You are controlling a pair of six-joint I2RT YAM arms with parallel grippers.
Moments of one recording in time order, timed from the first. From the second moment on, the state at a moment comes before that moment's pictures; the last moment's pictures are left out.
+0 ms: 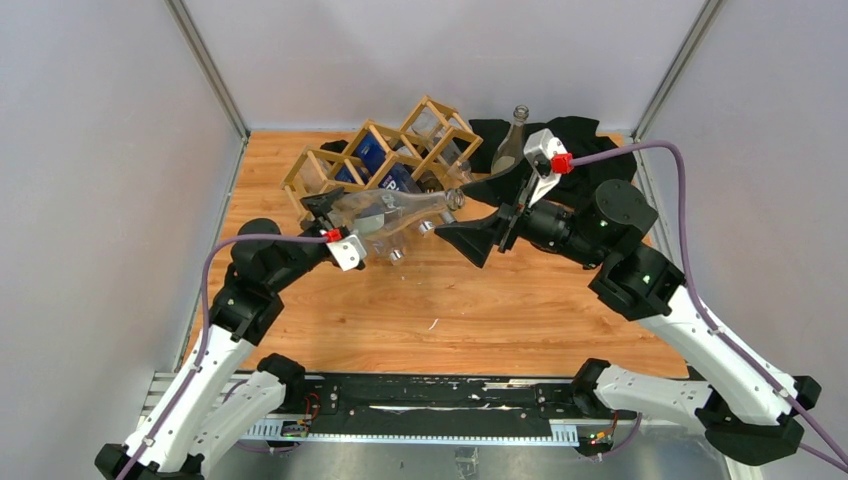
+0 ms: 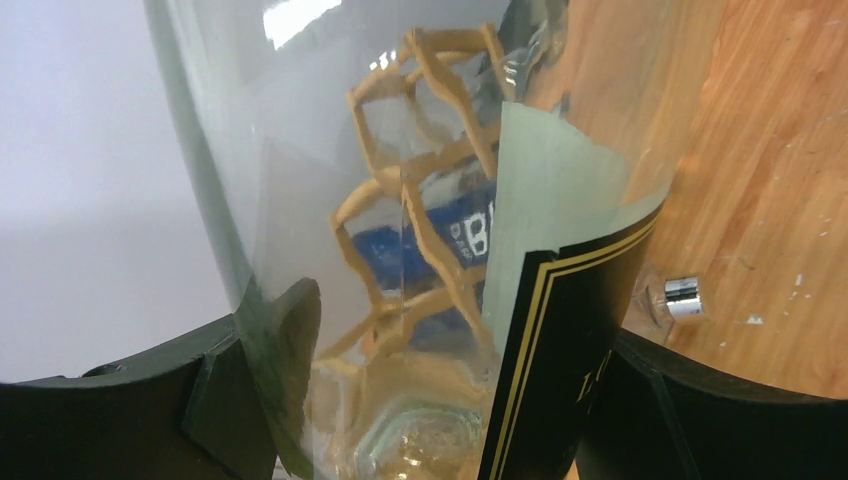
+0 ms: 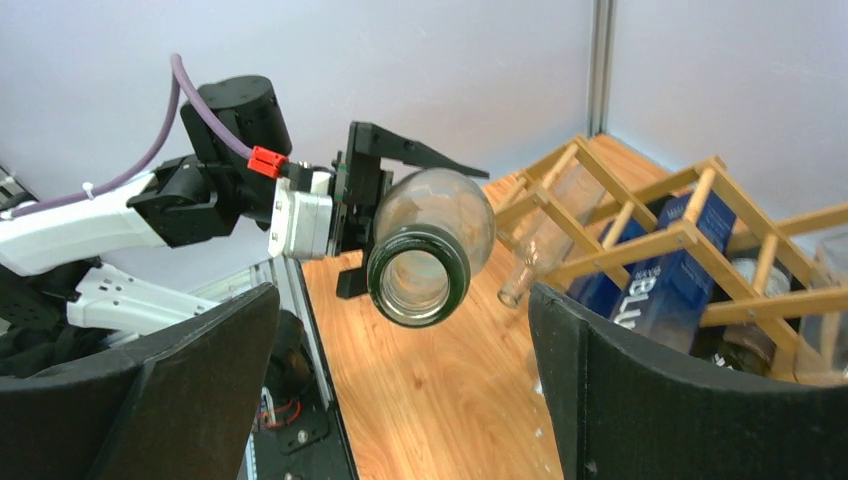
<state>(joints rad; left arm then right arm) -0.41 0.68 0.76 -0.15 0.35 0.89 0.87 0.94 1.29 -0.21 -0.28 0.21</state>
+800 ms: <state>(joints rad) -0.41 0.70 0.87 -0.31 0.40 0.53 0.87 1.24 1.36 0.26 -0.33 0.33</state>
